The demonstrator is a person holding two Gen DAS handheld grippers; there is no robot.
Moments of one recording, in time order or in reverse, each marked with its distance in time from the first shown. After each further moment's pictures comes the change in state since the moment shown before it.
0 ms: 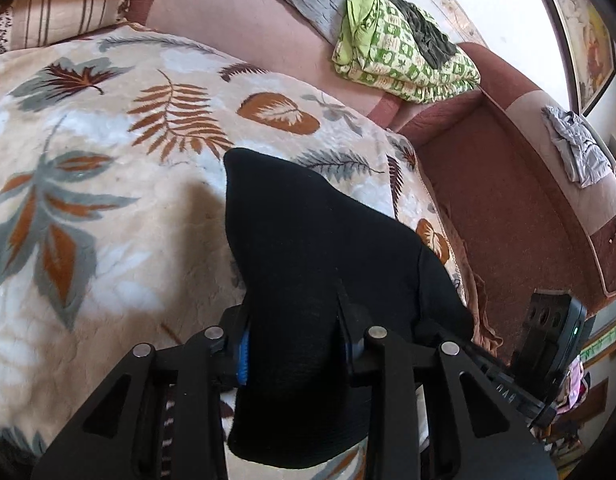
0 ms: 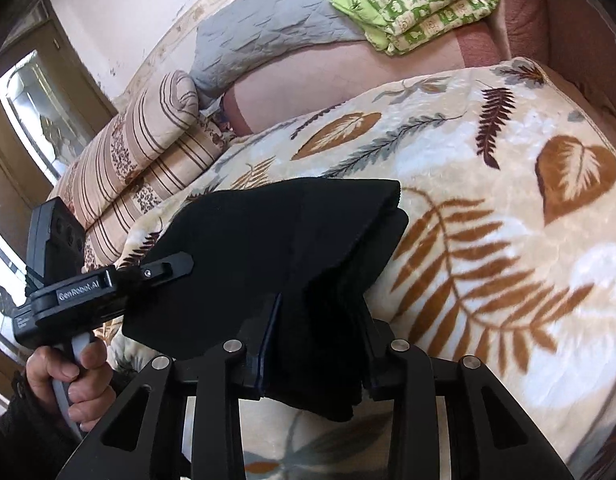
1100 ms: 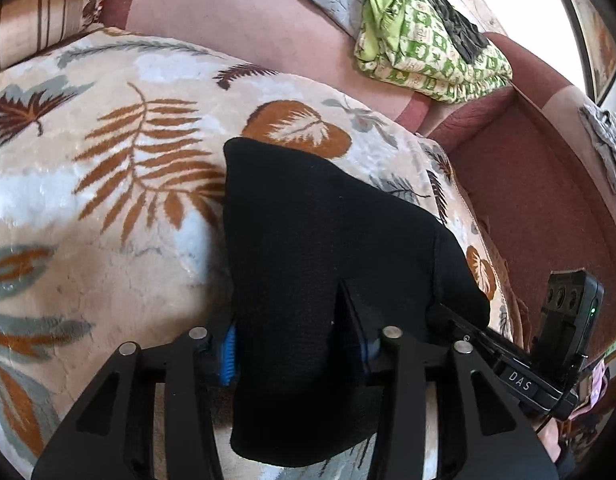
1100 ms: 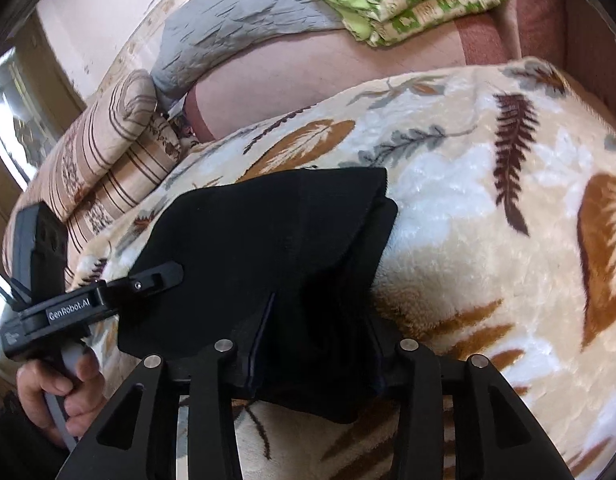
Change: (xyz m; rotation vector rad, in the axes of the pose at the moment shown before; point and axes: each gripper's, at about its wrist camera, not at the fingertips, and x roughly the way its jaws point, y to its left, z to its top) left arm 0.087 0.022 0.057 0.043 -0.012 0.060; right arm 0.083 -0.050 0.054 0.043 -0.015 -0.047
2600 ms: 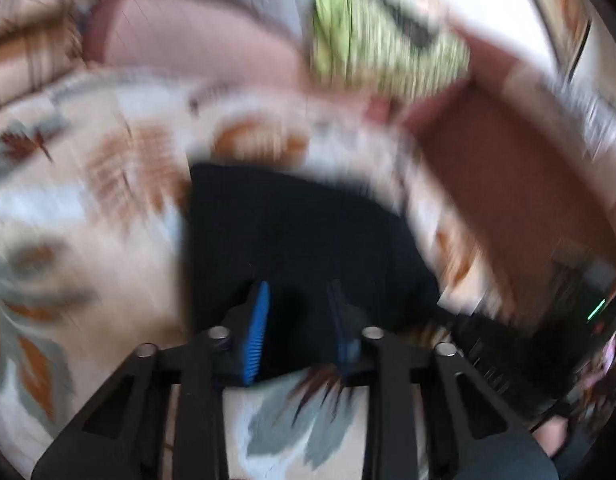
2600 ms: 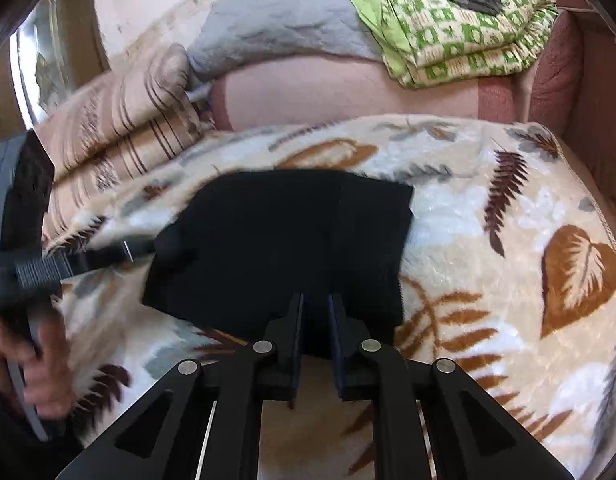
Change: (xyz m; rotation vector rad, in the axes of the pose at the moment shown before) left arm -0.024 -0.029 -0.032 0.156 0.018 -0.005; right arm -0.023 0.051 -0.023 -0.232 -0.003 -0.173
